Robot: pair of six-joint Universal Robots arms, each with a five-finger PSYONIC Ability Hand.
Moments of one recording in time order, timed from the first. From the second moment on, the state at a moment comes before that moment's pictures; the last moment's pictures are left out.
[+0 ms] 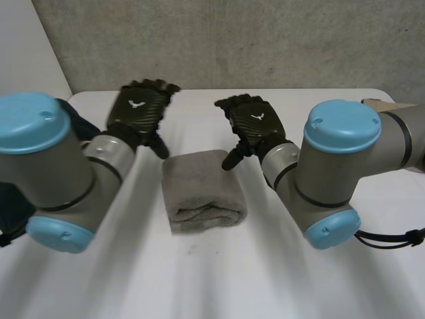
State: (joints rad) left arm 4.20 -1.95 -1.44 3.39 -1.56 3.34; right arm 2.19 -0.96 1.21 -0.18 1.51 3.13; left_hand 0.19 0.21 0.21 0.20 0.05; right_hand 0.23 0.21 0.21 0.21 0.05
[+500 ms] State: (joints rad) left arm 4.17 -2.32 -1.22 3.00 -1.69 3.35; right arm 2.12 -0.63 0.86 0.27 1.41 3.04; left_hand 0.16 0.21 0.21 0.20 0.05; right_hand 0.23 0.21 0.21 0.21 0.05
